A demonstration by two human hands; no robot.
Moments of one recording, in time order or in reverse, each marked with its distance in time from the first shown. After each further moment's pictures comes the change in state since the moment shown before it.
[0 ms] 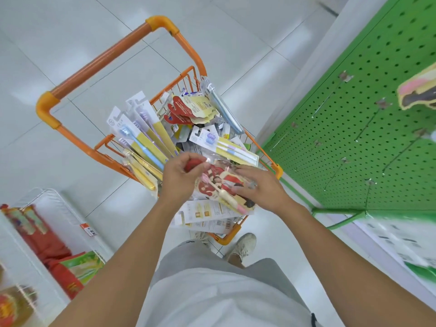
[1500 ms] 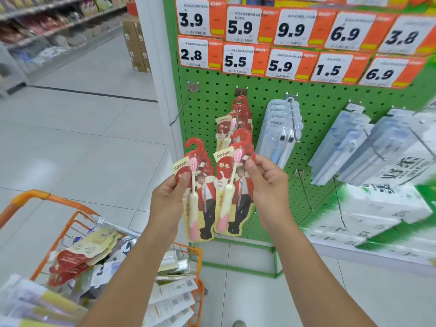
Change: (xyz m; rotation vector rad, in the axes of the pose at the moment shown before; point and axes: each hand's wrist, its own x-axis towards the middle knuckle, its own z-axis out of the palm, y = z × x) left_hand -0.013 0.220 0.212 -0.255 -0.479 0.135; right_hand -0.124 -0.031 -0.237 0.878 1.173 -0.079
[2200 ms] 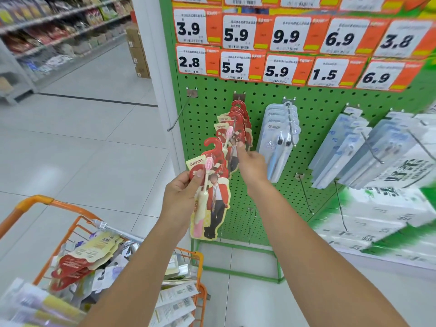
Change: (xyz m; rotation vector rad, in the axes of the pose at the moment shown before) left_hand 0.008 0.002 0.026 -0.065 -0.090 -0.010; right_hand 0.068 -0.001 0.026 -0.343 0.066 0.368
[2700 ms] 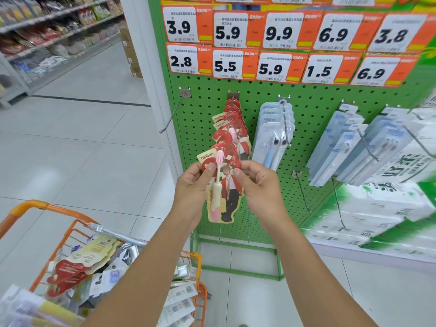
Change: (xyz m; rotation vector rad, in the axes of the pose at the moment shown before) left_hand 0.017 -0.005 0.029 -0.047 -0.109 0.033; right_hand -0.043 0.036 -0.031 0.169 -0.135 -0.357
